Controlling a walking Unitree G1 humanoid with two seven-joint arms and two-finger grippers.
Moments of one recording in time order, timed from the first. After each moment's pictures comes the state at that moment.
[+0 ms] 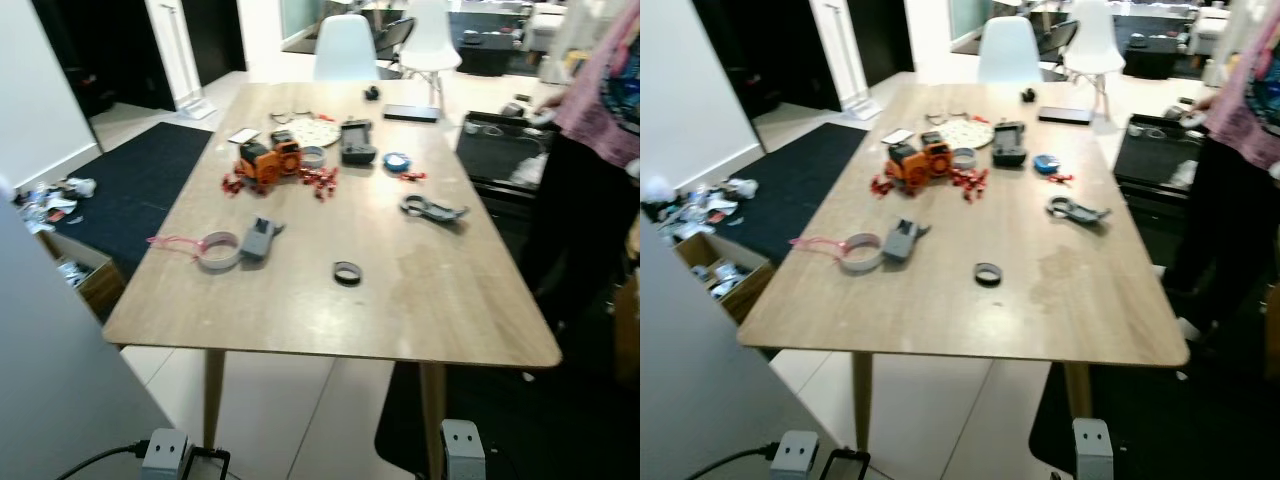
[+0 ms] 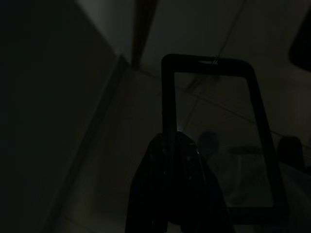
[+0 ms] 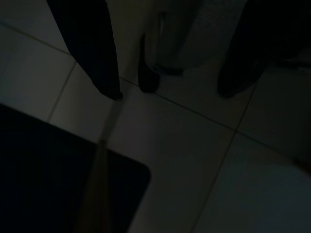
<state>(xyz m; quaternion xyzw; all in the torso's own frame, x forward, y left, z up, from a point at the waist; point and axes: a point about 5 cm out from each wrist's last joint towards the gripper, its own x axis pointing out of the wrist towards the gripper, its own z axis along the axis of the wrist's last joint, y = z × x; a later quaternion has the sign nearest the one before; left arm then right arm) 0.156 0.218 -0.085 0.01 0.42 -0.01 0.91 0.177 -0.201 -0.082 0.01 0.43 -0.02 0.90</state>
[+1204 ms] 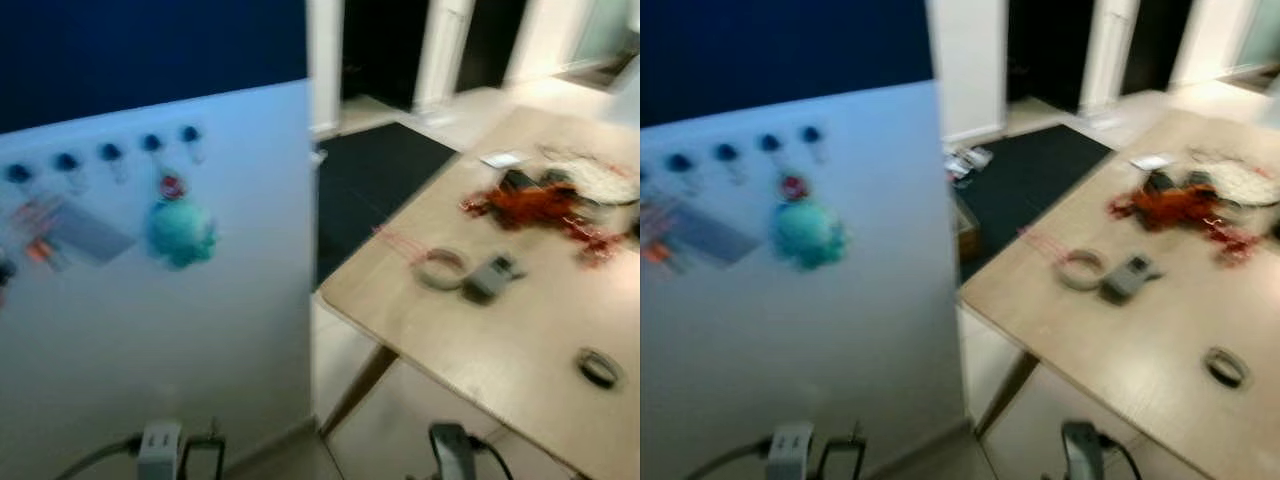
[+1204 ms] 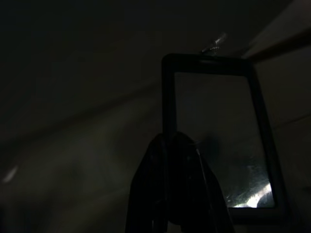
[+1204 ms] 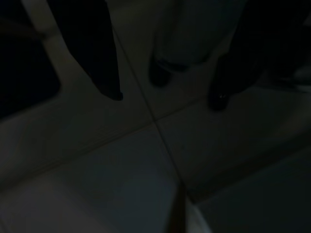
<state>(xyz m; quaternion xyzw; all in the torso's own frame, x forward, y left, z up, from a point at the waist) 0.147 0.221 -0.090 -0.03 0.44 0.04 0.90 0.178 -0.196 -0.083 0.00 0.44 0.00 0.90</state>
